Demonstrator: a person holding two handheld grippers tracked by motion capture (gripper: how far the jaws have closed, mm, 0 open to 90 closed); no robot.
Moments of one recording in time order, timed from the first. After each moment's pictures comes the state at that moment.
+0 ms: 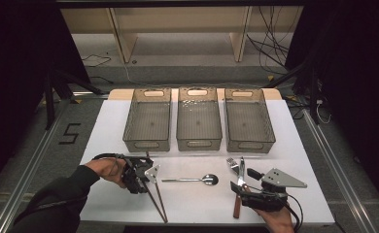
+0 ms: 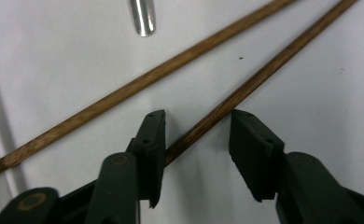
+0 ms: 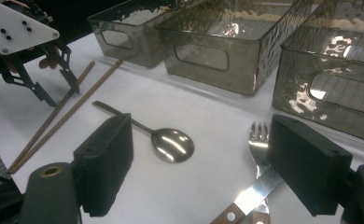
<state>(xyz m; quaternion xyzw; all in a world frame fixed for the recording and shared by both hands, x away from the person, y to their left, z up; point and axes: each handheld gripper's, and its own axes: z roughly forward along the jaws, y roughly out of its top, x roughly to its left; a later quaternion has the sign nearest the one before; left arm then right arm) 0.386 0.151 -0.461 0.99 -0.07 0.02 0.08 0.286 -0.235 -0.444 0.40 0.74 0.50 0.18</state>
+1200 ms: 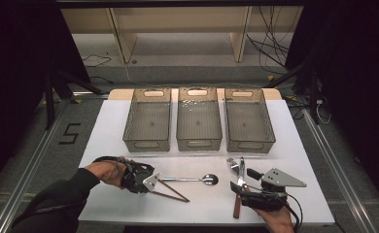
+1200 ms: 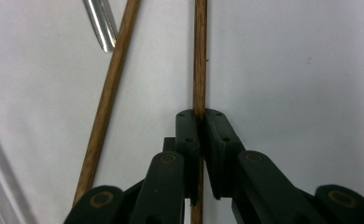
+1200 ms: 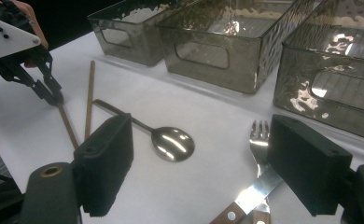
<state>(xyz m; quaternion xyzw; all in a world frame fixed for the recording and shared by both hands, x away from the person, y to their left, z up) 0.373 0.148 -0.457 0.99 -0.13 0.03 0.07 0.287 -0.234 -0.445 0.40 0.74 0.50 0.18</state>
